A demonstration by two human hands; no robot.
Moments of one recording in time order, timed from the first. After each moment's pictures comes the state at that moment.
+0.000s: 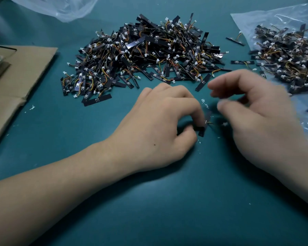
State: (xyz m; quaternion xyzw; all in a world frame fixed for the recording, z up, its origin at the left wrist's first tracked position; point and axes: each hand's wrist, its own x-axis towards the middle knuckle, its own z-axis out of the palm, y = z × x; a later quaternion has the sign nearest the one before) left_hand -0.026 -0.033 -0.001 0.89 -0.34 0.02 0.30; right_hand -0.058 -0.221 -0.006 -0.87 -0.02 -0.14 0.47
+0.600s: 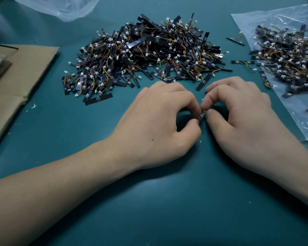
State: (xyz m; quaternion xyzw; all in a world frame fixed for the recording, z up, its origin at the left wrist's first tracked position) left_hand -0.025 -0.034 -0.002 0.89 -0.32 0.03 0.33; right_hand -0.055 -0.218 -0.011 -0.97 -0.04 -0.07 0.25
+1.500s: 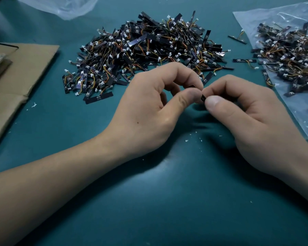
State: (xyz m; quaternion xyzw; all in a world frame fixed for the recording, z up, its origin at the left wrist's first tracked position) left_hand -0.015 -0.029 -0.003 0.79 -0.30 0.08 0.53; right_hand -0.061 -0.218 -0.004 -0.88 -0.11 -0.10 0.45
